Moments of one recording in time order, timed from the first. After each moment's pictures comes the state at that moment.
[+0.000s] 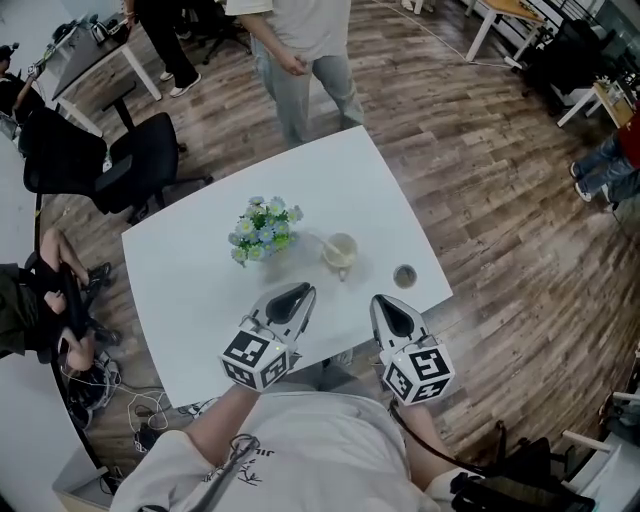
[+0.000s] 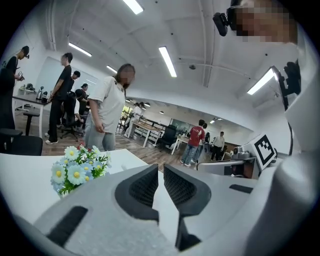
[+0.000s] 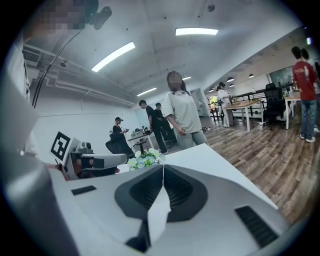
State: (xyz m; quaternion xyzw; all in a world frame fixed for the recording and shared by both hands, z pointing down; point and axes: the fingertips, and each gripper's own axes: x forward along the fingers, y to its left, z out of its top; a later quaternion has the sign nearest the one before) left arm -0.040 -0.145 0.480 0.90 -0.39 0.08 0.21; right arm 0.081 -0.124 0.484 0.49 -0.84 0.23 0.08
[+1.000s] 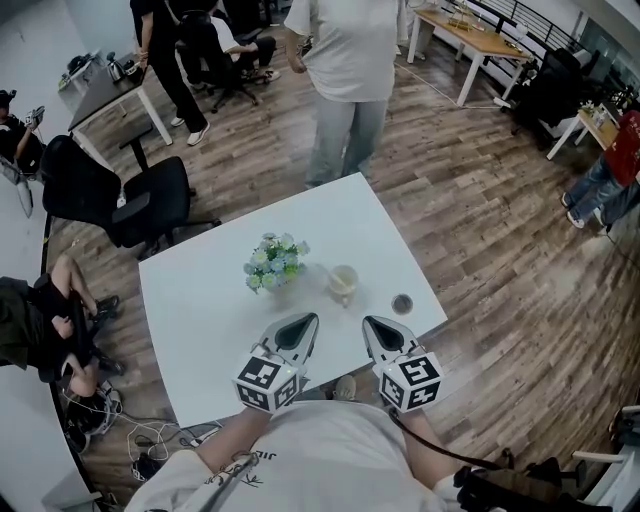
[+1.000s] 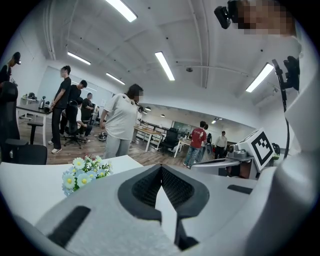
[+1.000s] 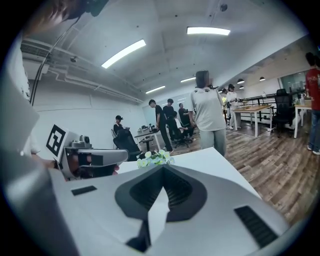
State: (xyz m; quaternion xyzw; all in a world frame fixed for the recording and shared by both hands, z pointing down) left arm -0.046 -0.122 0.445 0.89 -0.41 0.07 0.18; right arm 0.054 -0.113 0.457 0.46 -0.86 0.21 0.10
